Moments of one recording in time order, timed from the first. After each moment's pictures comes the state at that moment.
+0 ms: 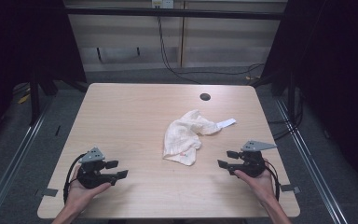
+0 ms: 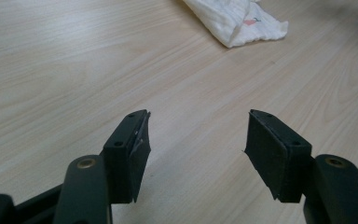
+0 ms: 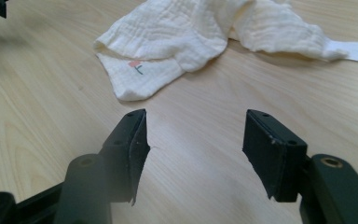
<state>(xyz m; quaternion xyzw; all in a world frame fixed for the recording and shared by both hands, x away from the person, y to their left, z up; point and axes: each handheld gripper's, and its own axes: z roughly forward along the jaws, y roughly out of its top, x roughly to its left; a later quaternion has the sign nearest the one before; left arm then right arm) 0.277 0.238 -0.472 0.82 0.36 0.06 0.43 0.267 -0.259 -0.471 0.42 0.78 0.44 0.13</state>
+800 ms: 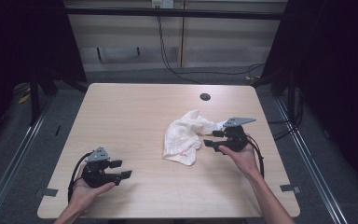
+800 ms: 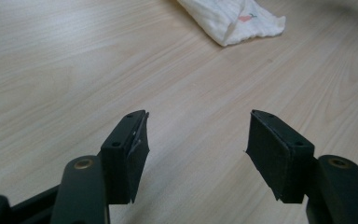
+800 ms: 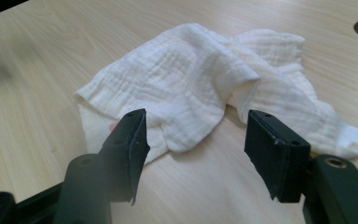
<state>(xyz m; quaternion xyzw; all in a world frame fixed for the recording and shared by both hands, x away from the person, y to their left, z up) 0.281 0.227 -0.476 0.84 0.34 0.06 0.42 0.345 -0.224 -0.454 0.39 0.80 0.43 0.12</state>
